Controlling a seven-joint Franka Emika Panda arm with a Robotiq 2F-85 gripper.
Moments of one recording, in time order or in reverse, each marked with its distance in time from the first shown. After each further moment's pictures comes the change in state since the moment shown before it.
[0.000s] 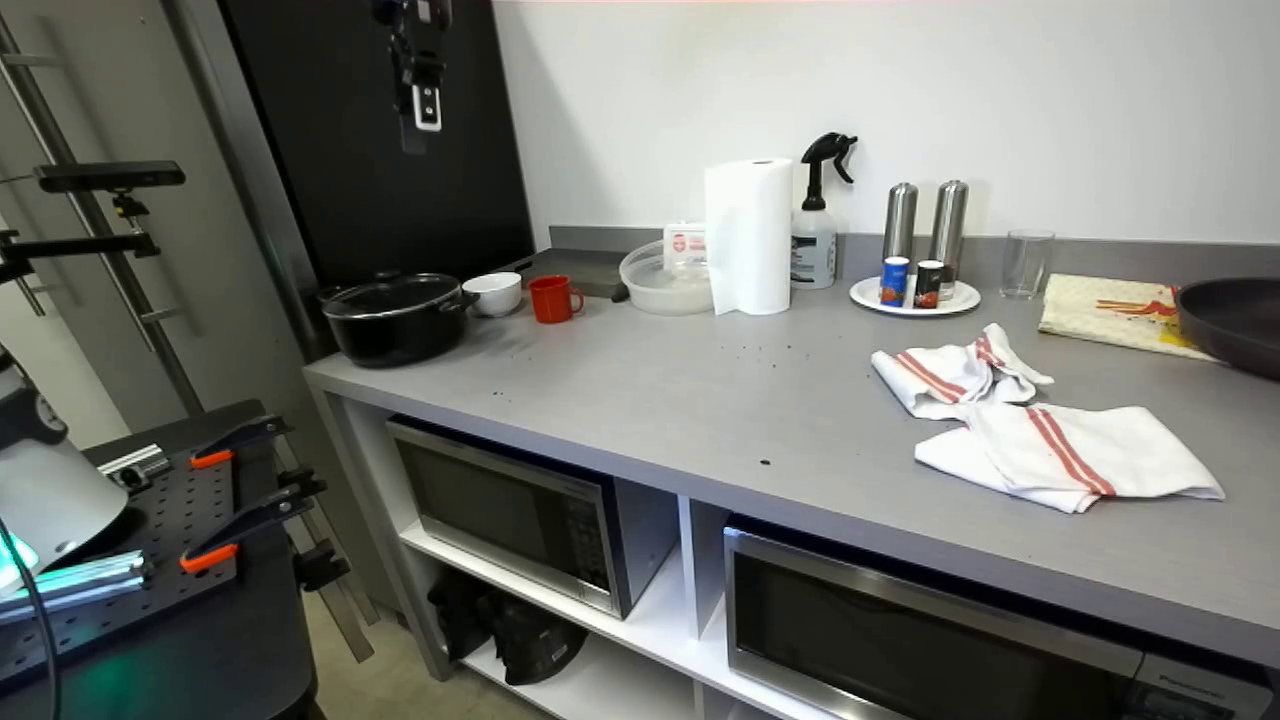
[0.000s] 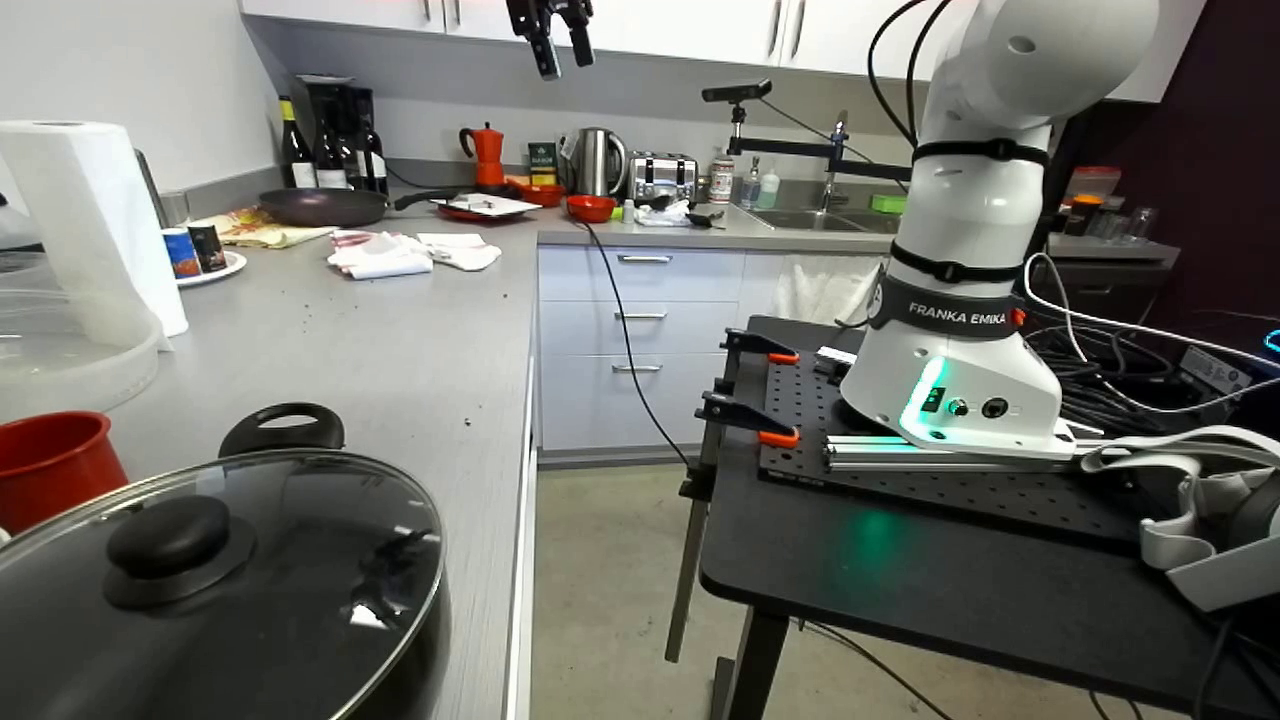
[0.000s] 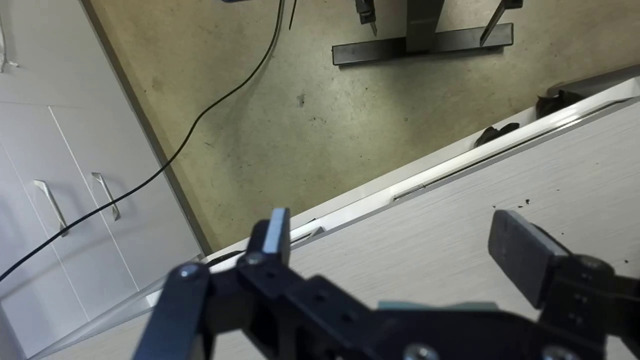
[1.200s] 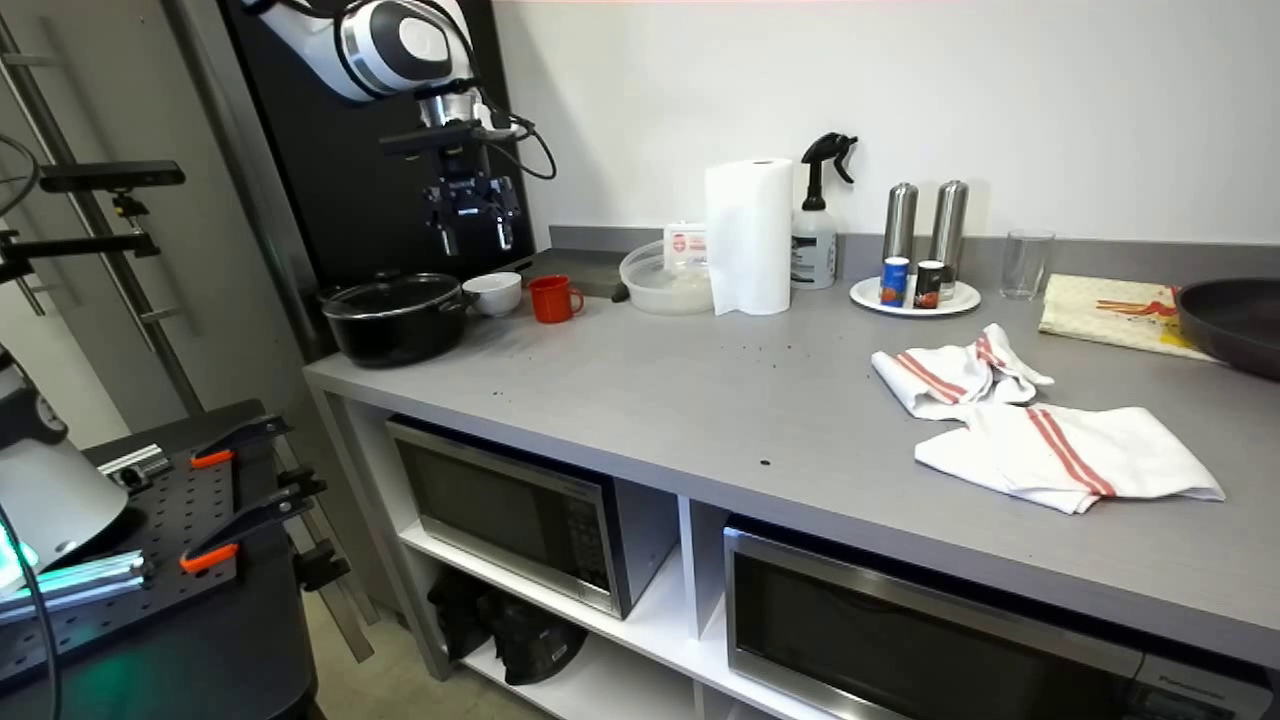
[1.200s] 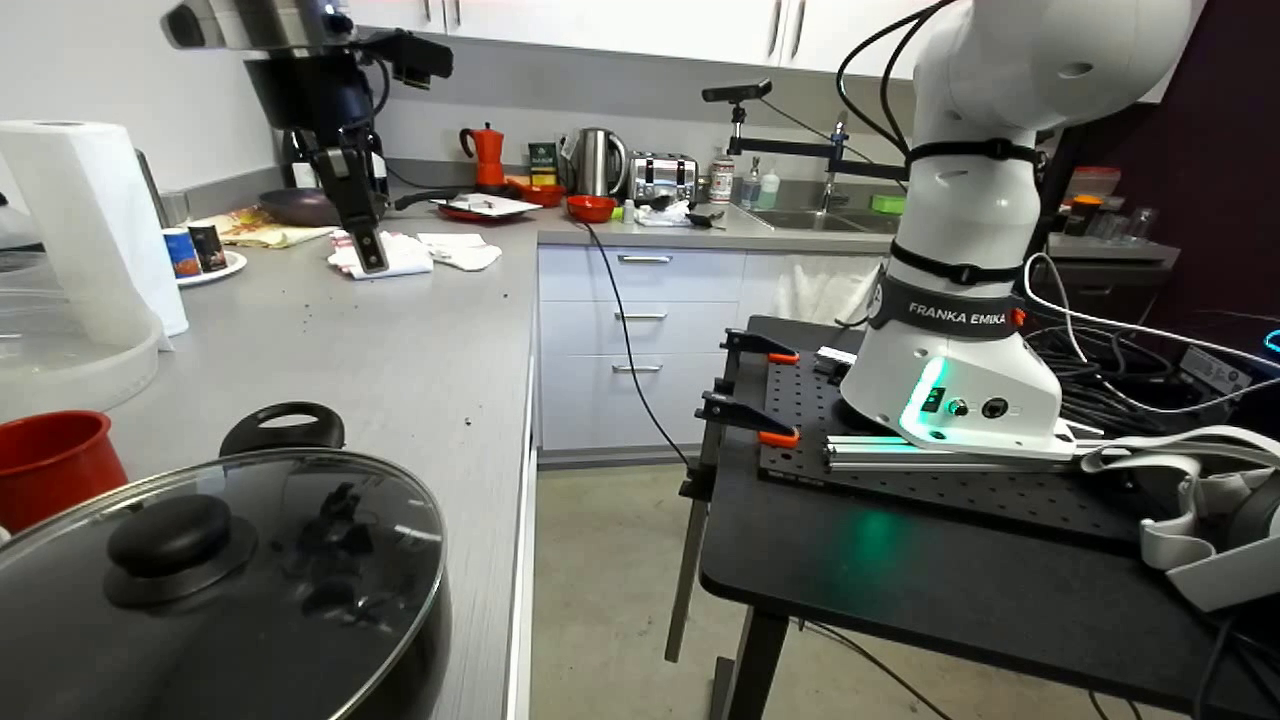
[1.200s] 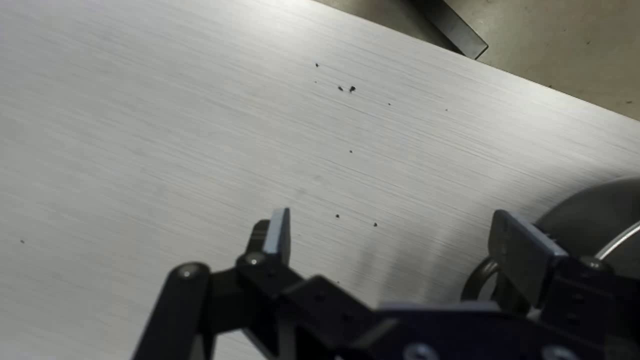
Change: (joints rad) arm 0.230 0.485 0.142 0.144 0.001 0.428 -0.412
